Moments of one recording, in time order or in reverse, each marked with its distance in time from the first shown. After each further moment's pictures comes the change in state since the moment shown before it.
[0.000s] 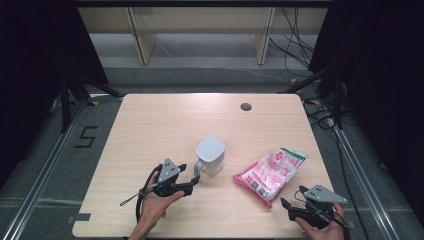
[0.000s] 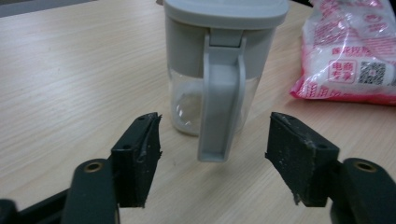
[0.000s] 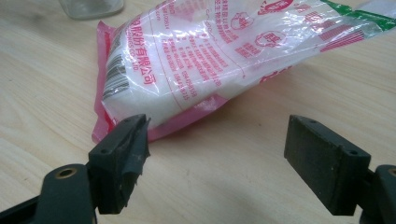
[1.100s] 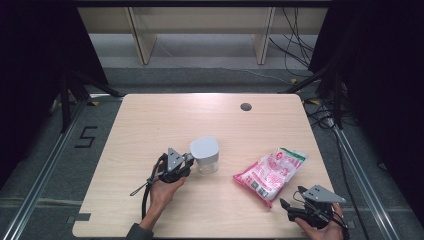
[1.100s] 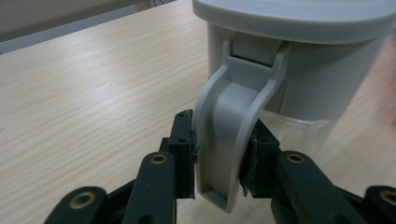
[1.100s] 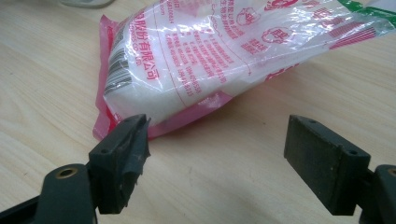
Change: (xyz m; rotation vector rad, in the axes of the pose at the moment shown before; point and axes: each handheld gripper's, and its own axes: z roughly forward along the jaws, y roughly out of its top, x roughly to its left) left arm 0.028 0.003 0.036 0.003 0.198 0.059; right arm 0.000 -0.001 0.002 0.014 0.024 -0.010
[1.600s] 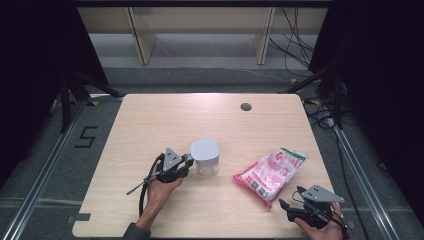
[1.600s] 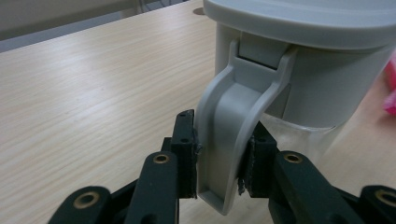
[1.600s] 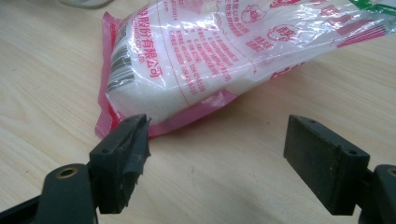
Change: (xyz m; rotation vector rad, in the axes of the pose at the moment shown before) left arm 0.003 -0.006 -0.002 -0.047 -0.101 0.007; right arm 0.000 -0.001 0.002 0.014 0.004 -0.013
